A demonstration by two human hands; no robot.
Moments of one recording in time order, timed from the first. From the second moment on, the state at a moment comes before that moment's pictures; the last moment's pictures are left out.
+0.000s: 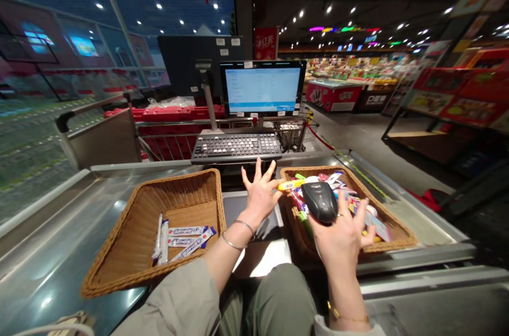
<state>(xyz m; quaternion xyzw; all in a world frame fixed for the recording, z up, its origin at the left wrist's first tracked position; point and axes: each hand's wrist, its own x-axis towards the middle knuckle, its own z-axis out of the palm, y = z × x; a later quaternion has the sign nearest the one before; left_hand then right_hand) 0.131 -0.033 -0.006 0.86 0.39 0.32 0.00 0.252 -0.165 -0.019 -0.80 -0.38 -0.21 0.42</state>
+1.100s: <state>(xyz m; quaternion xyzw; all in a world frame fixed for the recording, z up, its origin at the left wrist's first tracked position) 0.175 -0.065 -0.024 0.94 0.22 0.24 0.06 0.298 -0.194 -0.027 -0.82 -0.29 -0.21 0.45</state>
